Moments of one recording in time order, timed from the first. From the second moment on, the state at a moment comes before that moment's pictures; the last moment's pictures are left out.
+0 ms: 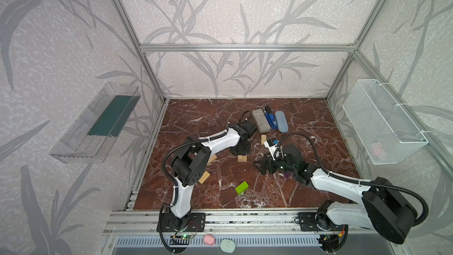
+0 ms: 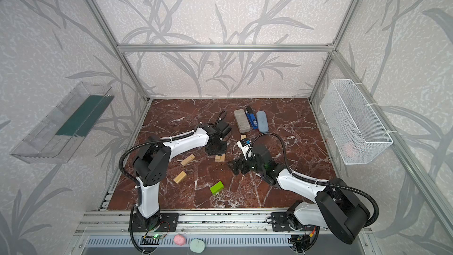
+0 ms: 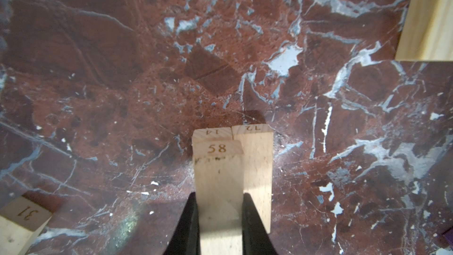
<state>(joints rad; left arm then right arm) -0.71 1.98 1.44 -0.83 -0.07 -0.62 0.66 1.26 0.45 0.27 -0.33 0.34</state>
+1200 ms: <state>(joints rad) -0.71 1.98 1.43 -0.83 -0.07 -0.62 0.66 1.26 0.45 0.27 -0.33 0.34</state>
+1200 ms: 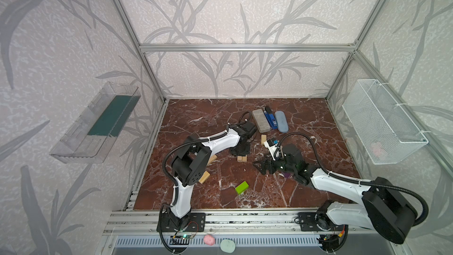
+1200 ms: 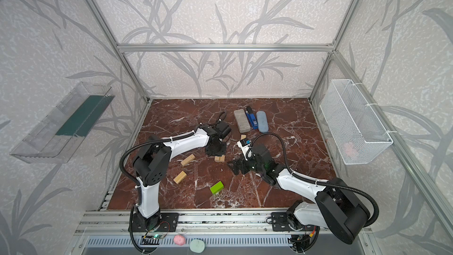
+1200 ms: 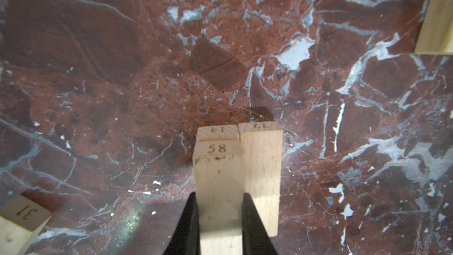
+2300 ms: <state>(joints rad) -0.71 1.99 1.44 -0.83 -0.07 -0.64 0.66 1.26 0.45 0.27 -0.33 0.34</state>
